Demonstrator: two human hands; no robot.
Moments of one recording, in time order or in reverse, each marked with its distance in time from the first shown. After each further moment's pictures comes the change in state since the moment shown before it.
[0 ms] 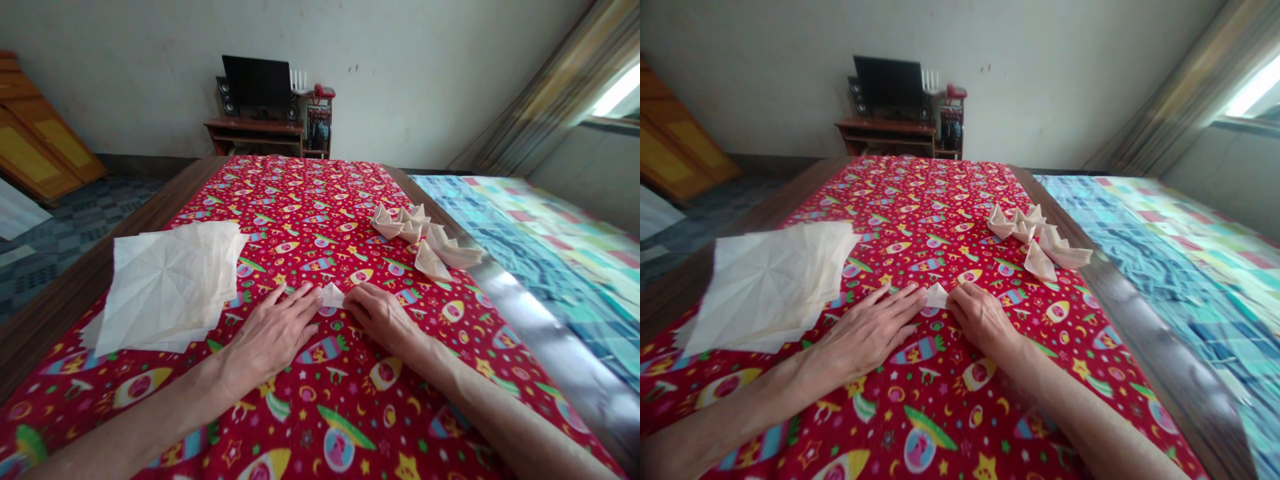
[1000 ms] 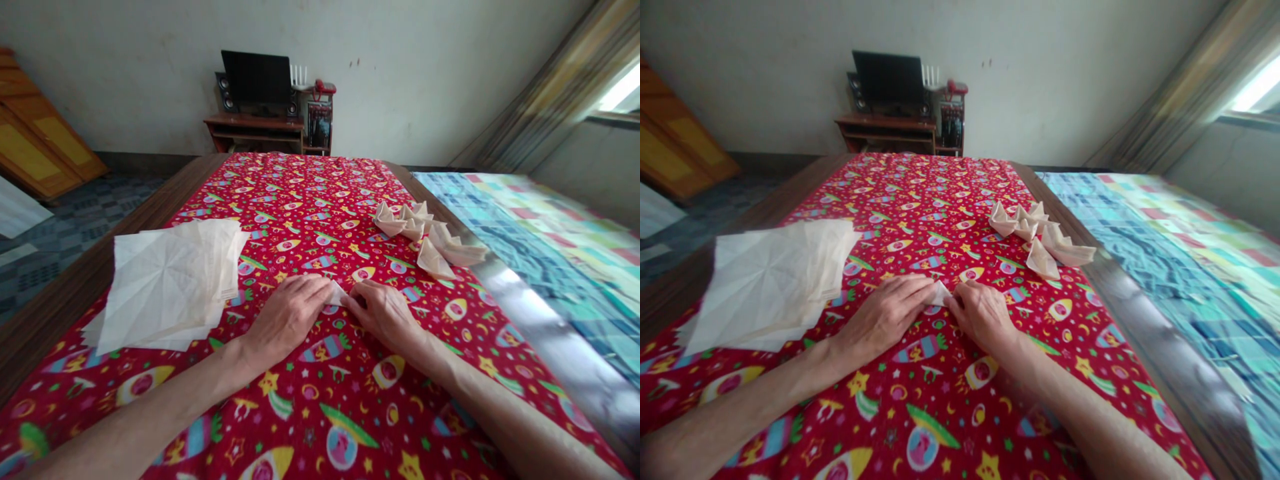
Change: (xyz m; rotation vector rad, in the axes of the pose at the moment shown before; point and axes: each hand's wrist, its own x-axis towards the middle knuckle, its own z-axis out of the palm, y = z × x) left_hand 0.022 -0.004 0.016 -0.143 0.270 0.027; right_hand 0.007 -0.011 -0.003 -0.204 0.015 0.196
